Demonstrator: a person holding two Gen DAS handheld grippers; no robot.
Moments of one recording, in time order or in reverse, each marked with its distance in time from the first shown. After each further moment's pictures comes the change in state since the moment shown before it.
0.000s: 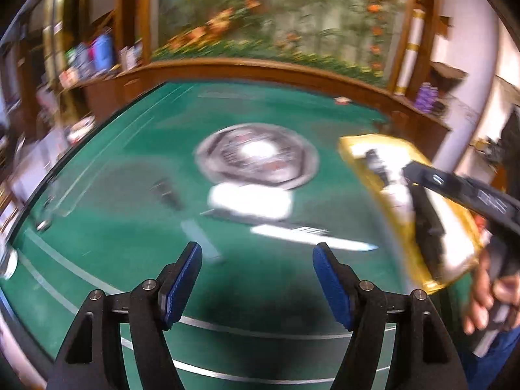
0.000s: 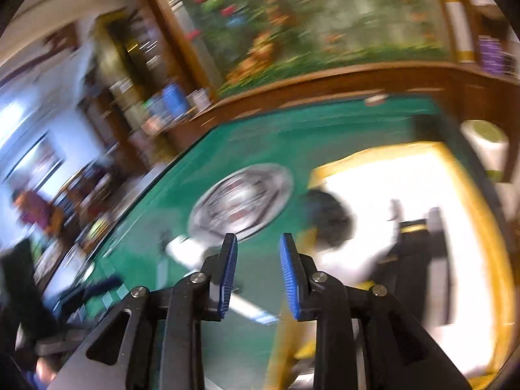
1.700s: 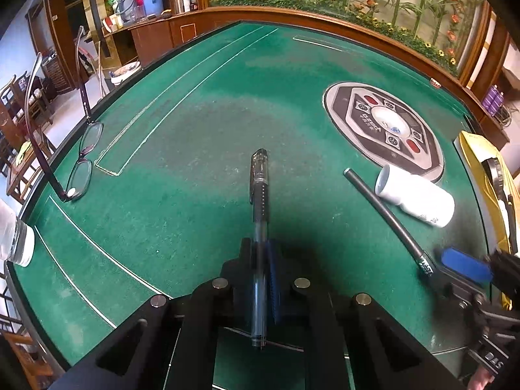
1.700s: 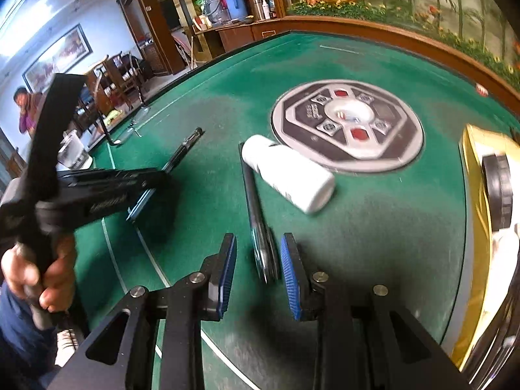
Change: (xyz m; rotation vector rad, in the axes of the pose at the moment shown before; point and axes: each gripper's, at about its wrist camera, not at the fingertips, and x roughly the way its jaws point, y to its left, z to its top) left arm 0.072 0.105 0.008 -0.124 0.195 0.171; right arm 0.116 0.100 -0.044 -0.307 0.334 -0.003
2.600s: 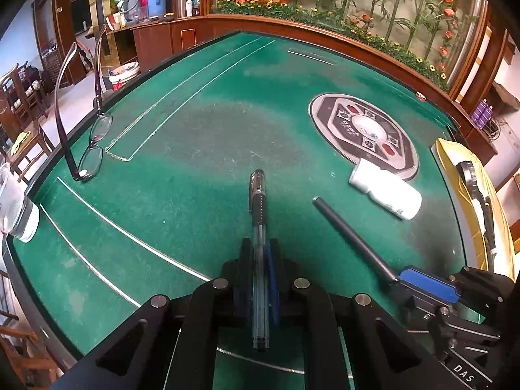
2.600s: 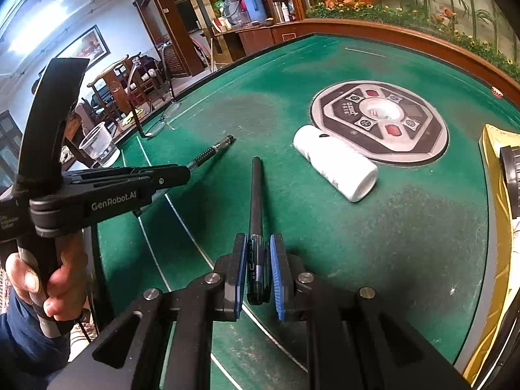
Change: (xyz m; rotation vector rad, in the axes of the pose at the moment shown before) left arm -0.036 0.001 -0.021 -0.040 -0.037 -0.060; right arm -0.011 0.027 -0.018 -0.008 -0.022 0.103
